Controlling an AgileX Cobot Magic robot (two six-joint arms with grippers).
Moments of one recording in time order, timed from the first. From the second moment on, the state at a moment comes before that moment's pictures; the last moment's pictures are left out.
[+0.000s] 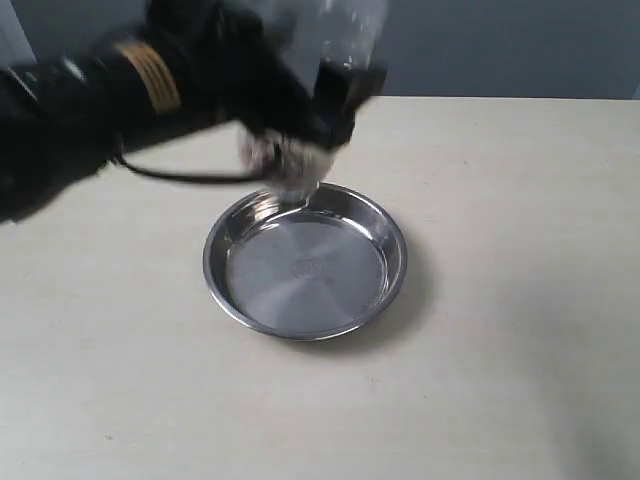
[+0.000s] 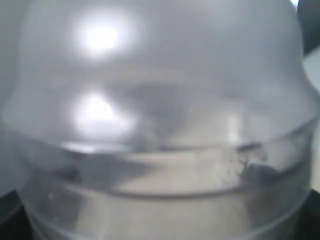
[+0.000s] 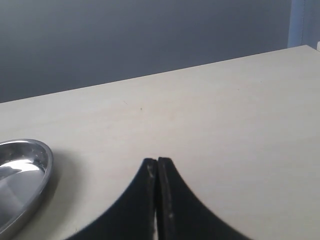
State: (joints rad) left arm -0.60 1.37 -0.88 0.15 -0.33 -0.09; right arm -0.05 0.01 0.00 0.24 0.31 -0.02
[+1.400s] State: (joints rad) left arm -0.60 1.46 -0.79 0.12 -0.40 -0.13; right arm -0.05 0.01 0.00 0.24 0.31 -0.02
